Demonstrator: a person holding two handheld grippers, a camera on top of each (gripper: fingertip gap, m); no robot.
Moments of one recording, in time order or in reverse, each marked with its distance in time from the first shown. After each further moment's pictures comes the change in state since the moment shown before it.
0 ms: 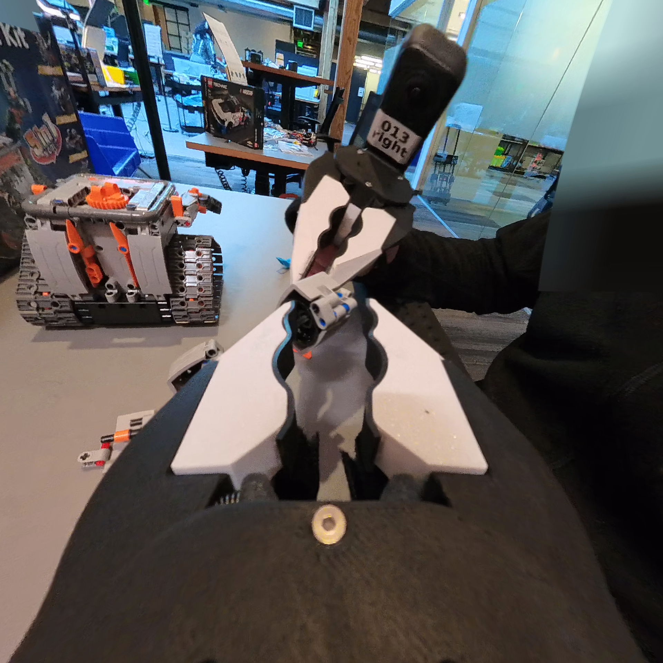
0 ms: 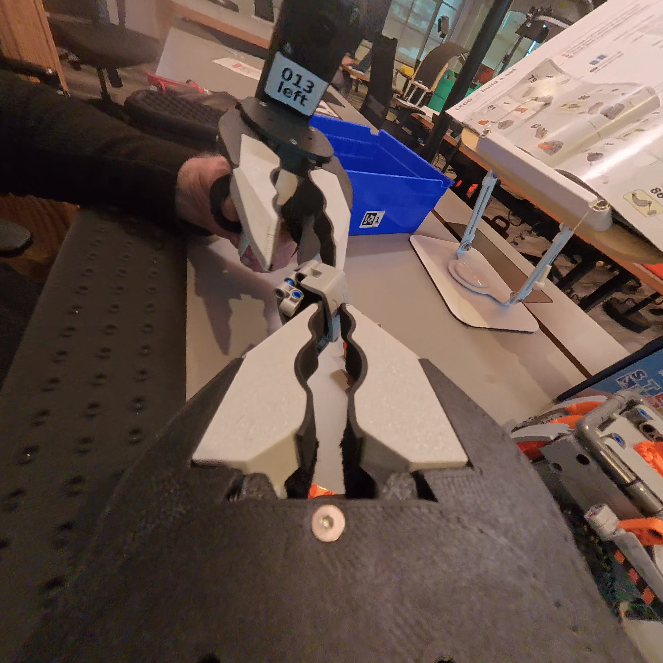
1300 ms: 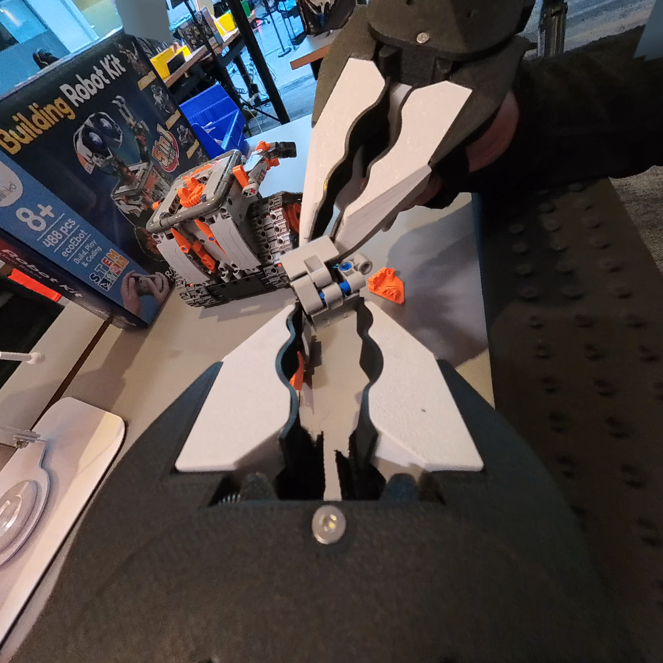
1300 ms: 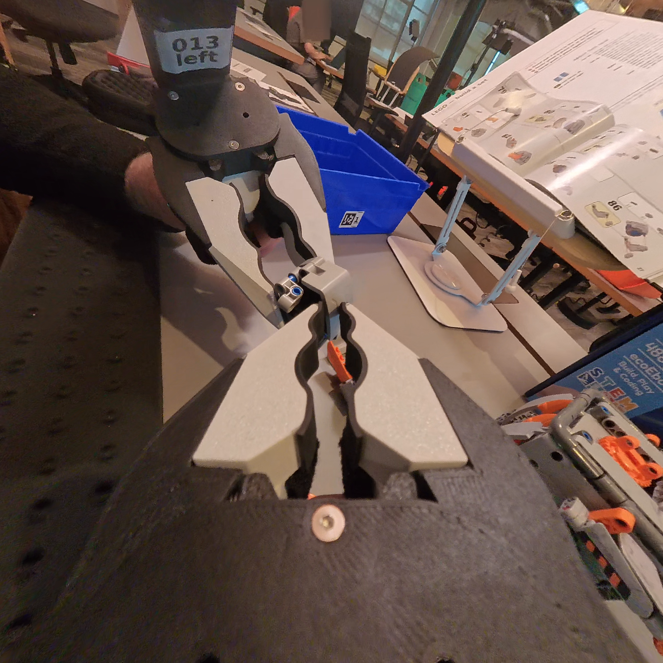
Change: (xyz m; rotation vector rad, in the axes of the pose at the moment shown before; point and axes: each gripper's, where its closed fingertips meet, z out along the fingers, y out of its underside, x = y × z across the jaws) left arm -0.026 0.025 0.008 -0.294 -0.380 0.432; right arm 0.005 -0.001 0.004 -0.016 0.075 -0.054
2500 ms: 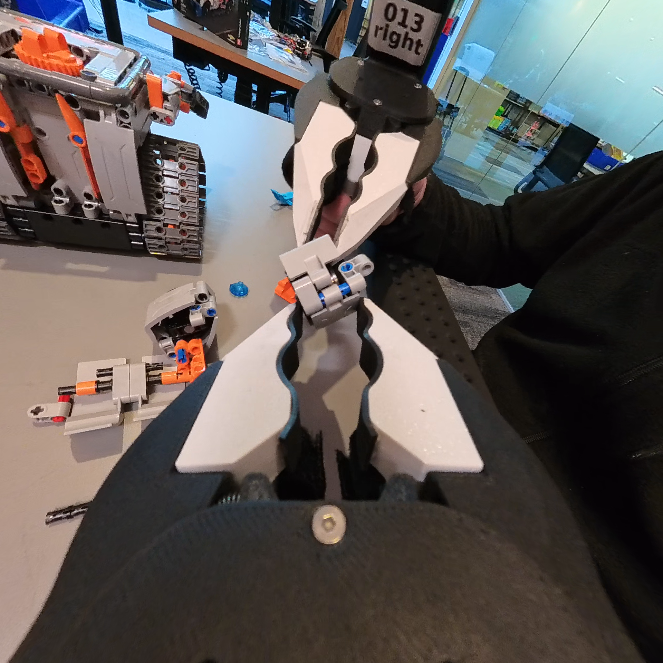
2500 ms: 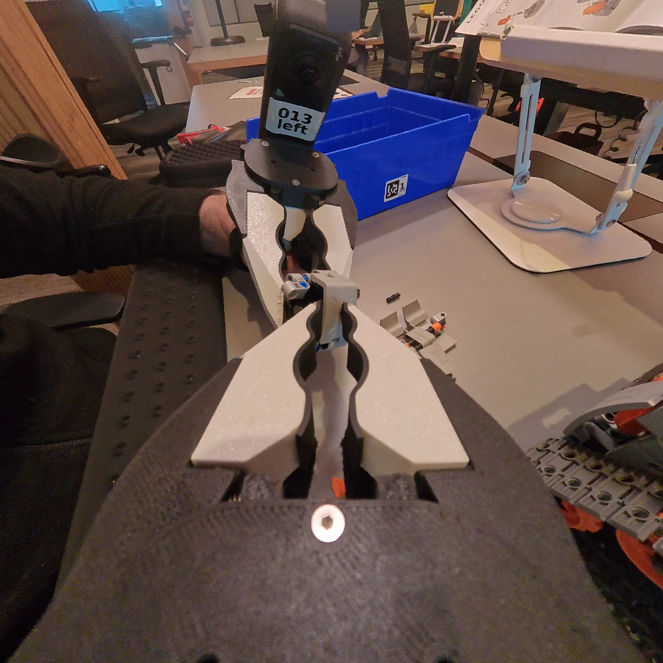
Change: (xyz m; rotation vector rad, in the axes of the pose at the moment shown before) left arm 0.017 0.005 0.001 0.107 0.476 -0.547; right arm -0.003 0.011 0.005 -0.026 -0.183 0.385
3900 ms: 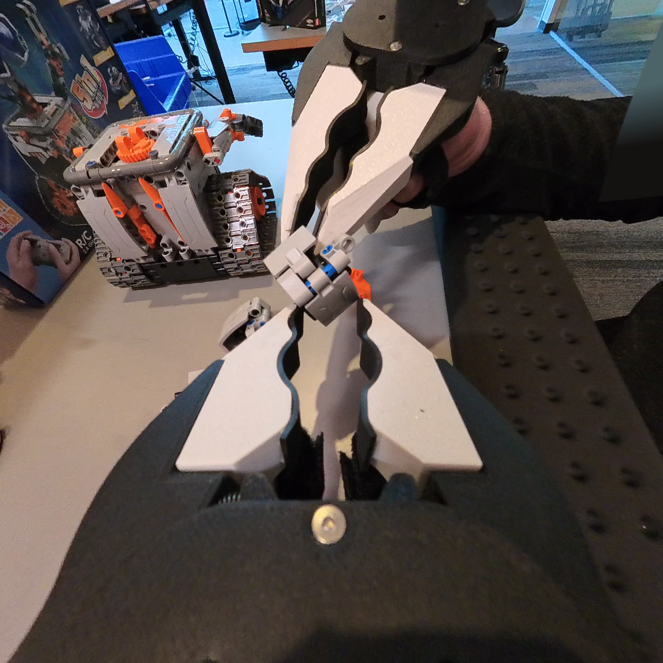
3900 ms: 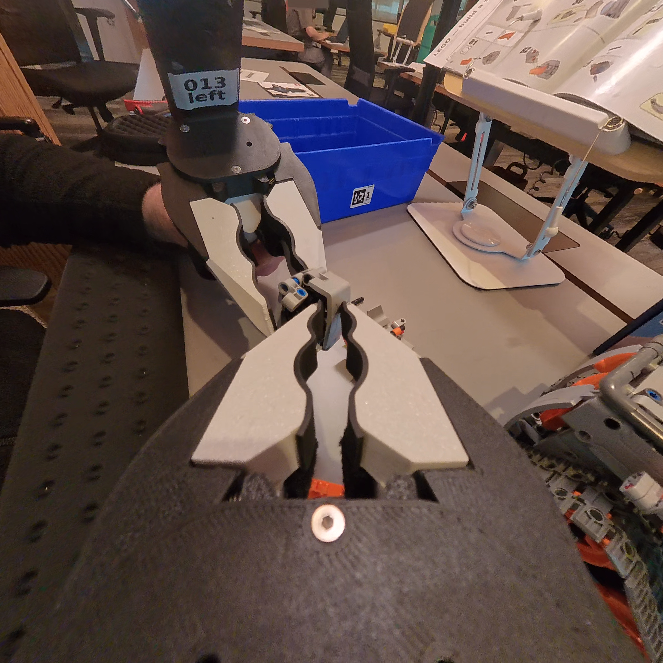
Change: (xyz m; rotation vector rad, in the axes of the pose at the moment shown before) left arm -0.013 -0.002 0.004 -0.091 -0.308 0.338; right arm 0.010 -0.002 -0.004 -0.003 0.120 -0.145
